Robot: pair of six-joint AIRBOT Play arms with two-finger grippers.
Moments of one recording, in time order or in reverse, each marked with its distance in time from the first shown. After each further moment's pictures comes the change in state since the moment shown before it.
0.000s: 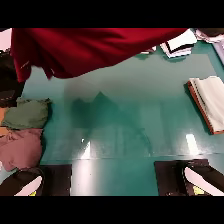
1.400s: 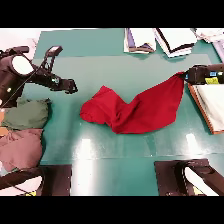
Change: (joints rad) left arm 0.006 -0.340 -0.420 -0.043 -0.119 -0.021; right arm -0.021 0.135 -0.462 -0.255 0.054 0.095
